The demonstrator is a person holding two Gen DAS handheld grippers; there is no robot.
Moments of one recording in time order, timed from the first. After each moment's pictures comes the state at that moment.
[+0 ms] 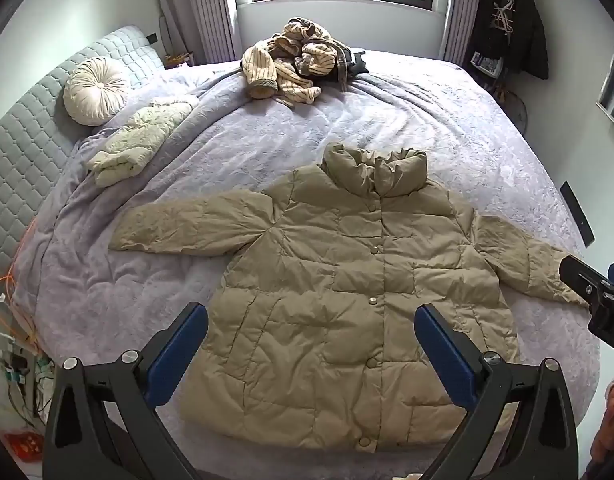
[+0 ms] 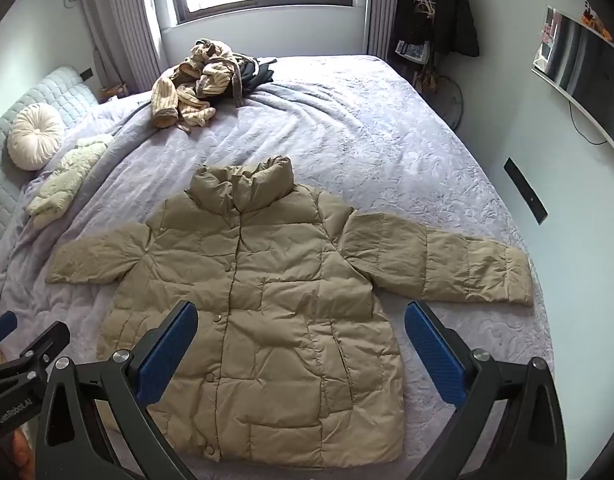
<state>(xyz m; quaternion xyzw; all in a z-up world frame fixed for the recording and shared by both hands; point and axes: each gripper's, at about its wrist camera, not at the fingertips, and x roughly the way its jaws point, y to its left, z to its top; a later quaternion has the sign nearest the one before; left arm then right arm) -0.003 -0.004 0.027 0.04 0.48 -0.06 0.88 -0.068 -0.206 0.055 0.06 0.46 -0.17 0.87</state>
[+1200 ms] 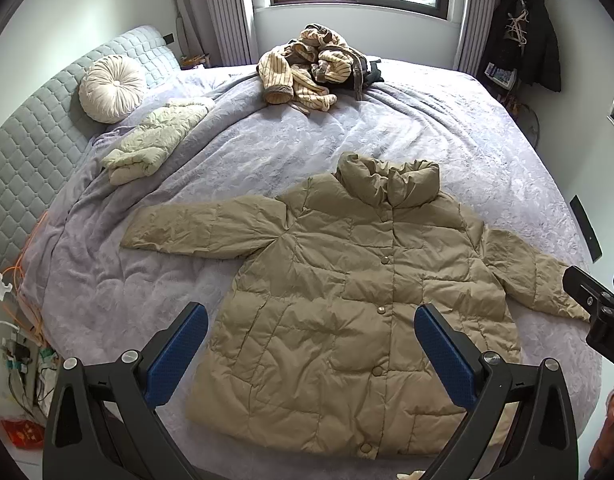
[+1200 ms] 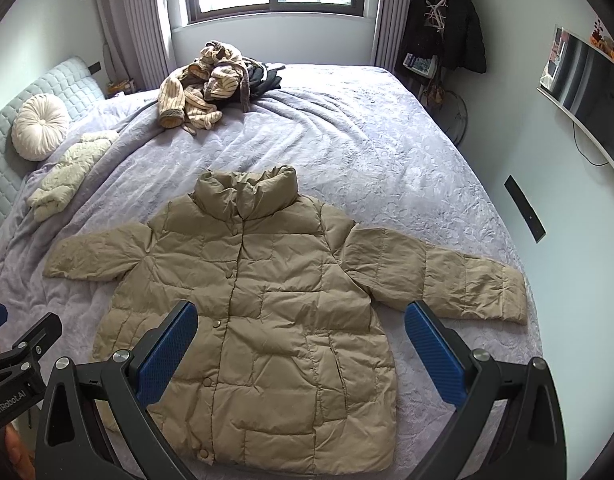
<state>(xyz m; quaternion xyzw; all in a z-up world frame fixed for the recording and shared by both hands) 0.001 0.000 0.038 0.04 0.47 -0.03 0.88 -0.059 -0.199 0.064 0.04 0.46 -0.16 0.87</state>
